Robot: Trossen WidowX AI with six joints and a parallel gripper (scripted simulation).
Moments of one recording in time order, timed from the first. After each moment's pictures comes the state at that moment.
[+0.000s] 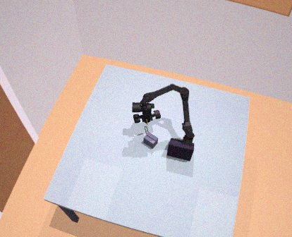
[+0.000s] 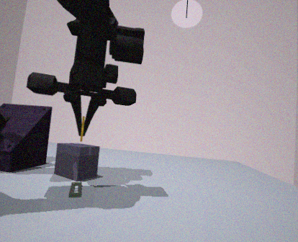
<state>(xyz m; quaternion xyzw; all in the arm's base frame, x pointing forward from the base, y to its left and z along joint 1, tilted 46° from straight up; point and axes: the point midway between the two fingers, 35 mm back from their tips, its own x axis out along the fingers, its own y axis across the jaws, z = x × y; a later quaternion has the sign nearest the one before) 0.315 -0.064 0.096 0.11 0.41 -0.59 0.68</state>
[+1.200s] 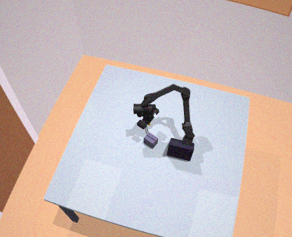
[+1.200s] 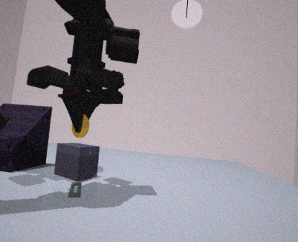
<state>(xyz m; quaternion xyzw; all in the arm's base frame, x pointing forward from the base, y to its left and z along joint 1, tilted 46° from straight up) 0.304 -0.052 0.093 -0.12 0.58 -0.42 0.69</state>
